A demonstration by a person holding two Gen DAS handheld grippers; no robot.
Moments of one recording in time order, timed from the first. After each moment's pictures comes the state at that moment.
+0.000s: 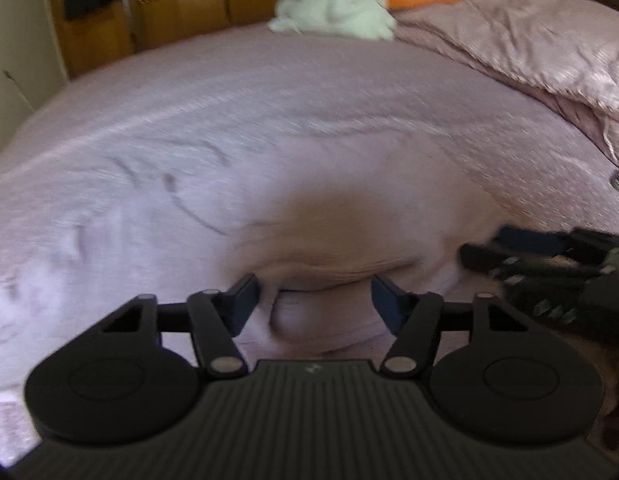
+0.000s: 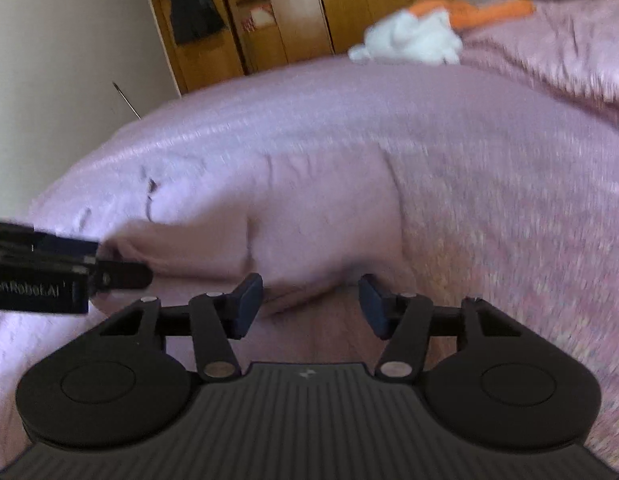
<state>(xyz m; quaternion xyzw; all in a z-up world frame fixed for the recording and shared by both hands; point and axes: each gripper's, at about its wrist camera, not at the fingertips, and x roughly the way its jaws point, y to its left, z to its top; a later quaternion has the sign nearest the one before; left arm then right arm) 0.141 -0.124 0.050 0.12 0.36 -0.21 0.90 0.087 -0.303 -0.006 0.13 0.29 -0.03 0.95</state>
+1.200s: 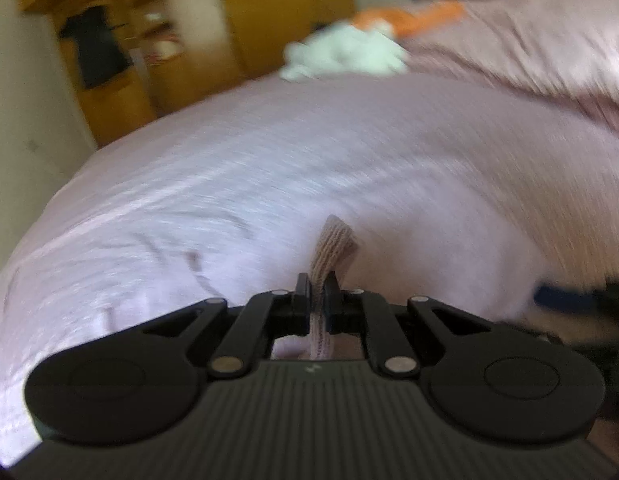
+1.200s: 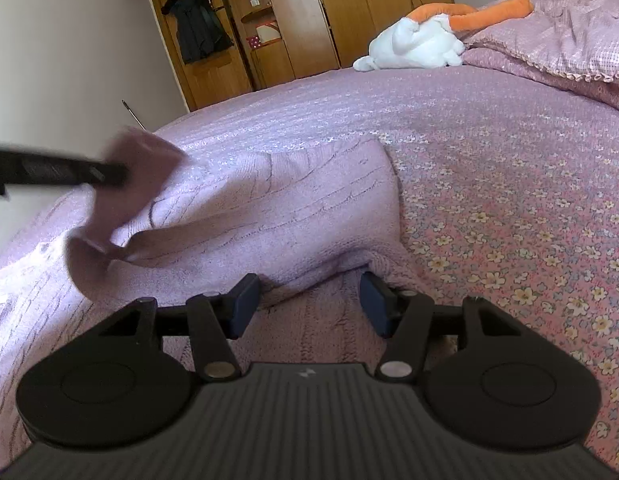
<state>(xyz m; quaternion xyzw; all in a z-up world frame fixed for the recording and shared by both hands) 0.158 -0.133 0.066 0.17 0.26 -0.15 0.94 0.075 -0.304 -0.020 0.13 0.26 -0.01 0.96</state>
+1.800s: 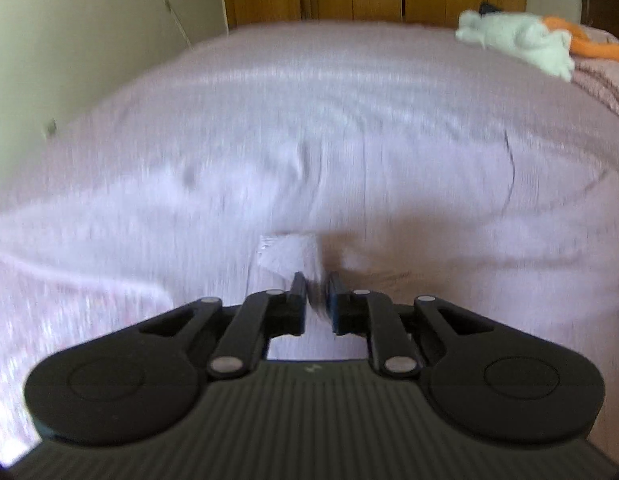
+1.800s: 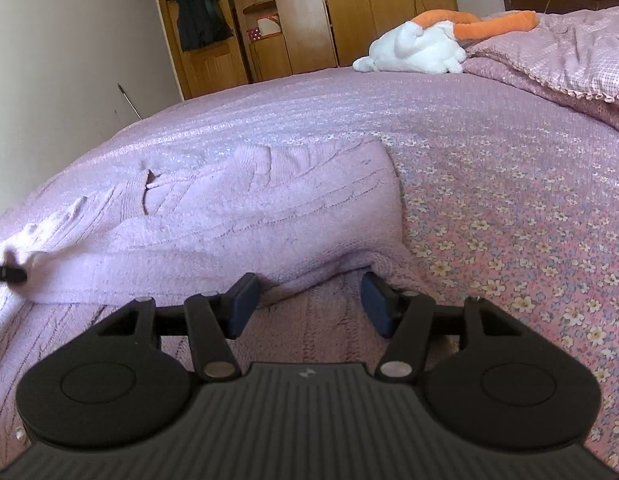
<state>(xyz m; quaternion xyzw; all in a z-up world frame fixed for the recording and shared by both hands) 0.141 0.004 0.028 0.03 0.37 0.03 0.93 0.079 -0.298 -0.018 0.10 0.27 -0.02 0.96</state>
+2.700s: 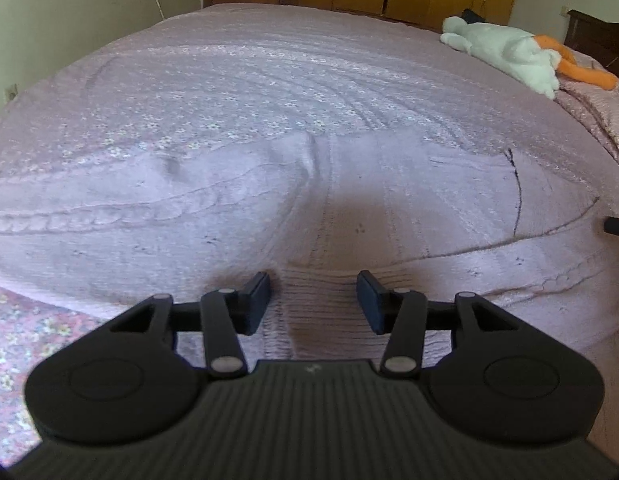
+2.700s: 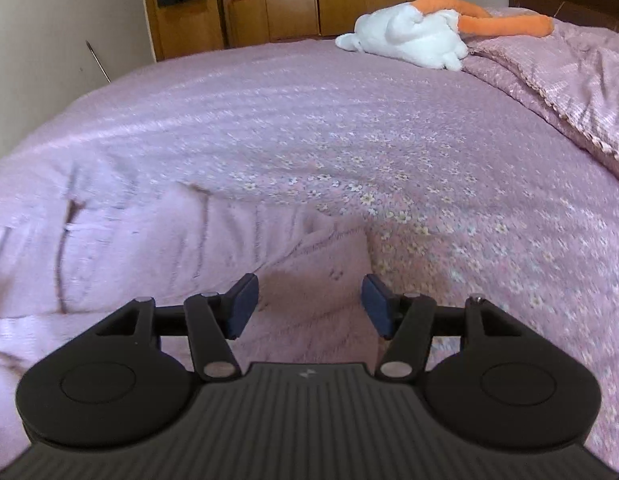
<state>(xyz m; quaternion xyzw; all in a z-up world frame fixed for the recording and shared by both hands) 0.179 0.053 0.018 -0.03 0.38 -0.03 0.93 0.219 -0.321 0.016 0.04 0.33 -0.07 0.94</state>
